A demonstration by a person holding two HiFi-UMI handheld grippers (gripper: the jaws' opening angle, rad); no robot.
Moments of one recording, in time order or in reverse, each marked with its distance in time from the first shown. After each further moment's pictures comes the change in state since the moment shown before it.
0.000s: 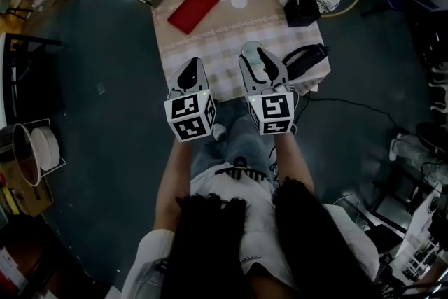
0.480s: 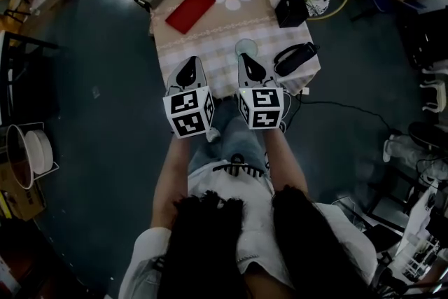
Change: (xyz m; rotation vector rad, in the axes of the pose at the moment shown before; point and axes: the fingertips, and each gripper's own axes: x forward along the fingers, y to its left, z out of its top) left arm -0.030 -0.013 0.008 0.008 -0.036 -0.023; right arm -0.020 0.014 -0.006 0.099 0.076 -0.054
